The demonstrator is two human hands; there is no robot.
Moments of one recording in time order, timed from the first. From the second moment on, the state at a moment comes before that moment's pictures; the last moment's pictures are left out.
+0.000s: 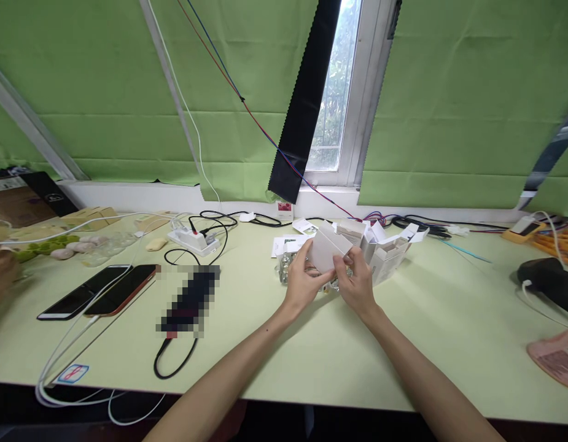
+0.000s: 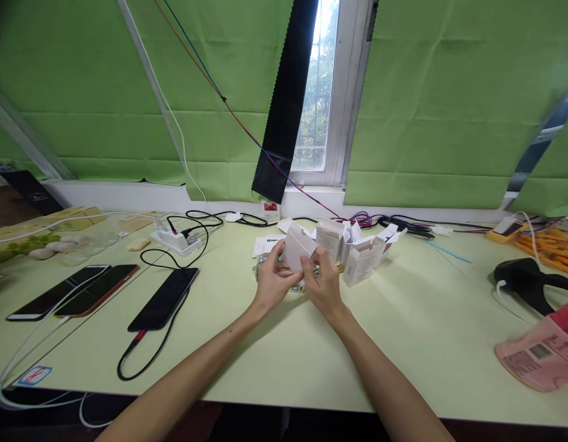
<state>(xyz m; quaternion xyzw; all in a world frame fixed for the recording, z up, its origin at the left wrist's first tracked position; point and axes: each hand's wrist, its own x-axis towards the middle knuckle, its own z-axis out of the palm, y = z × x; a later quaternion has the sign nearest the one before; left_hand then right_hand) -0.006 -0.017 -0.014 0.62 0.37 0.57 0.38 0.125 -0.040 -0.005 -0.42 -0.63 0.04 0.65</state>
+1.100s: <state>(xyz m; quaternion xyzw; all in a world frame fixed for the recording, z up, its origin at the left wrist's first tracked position) -0.009 -0.015 -0.013 0.65 0.40 0.58 0.30 0.125 -0.040 -0.003 -0.42 -0.62 0.07 0.66</state>
